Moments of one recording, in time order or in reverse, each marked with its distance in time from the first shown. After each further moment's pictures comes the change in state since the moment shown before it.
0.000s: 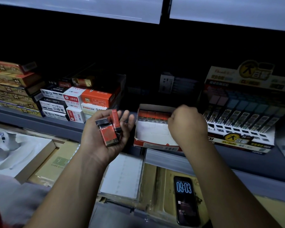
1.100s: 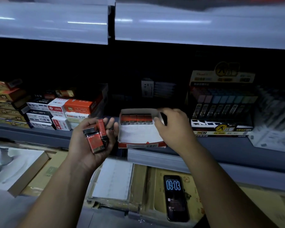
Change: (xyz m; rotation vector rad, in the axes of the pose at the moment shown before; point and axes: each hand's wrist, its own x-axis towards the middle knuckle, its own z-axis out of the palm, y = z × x) left_hand -0.009 -0.019 0.005 0.094 0.010 0.060; right_hand -0.022 0.044 -0.011 0.442 0.043 -0.160
